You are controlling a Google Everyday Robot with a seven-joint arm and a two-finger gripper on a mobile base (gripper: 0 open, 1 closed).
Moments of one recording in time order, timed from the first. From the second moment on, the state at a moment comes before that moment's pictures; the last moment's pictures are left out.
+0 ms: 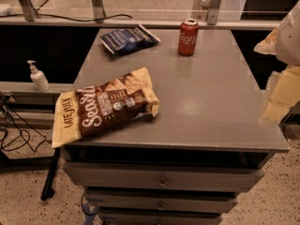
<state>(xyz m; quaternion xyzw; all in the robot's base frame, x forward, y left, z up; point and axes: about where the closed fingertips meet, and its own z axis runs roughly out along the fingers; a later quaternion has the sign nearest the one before) 0.438 -0.217 0.977 -0.60 0.78 -0.03 0.16</state>
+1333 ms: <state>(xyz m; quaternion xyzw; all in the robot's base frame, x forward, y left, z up) 0.471 -0.166 0.941 -0.61 0.74 0.02 0.26</state>
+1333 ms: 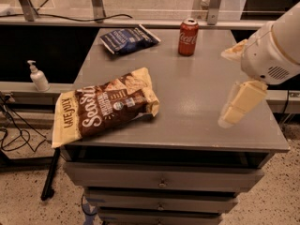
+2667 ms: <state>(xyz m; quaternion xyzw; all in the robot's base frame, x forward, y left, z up) 0.521 -0.008 0.867 -0.63 0.66 0.15 0.39</state>
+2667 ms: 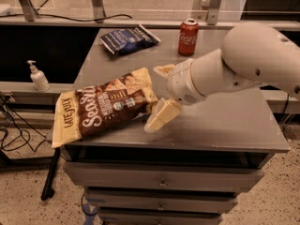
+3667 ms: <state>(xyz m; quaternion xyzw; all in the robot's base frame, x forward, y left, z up) 0.542 0.016 0.863 -0.61 0.66 0.15 0.42</state>
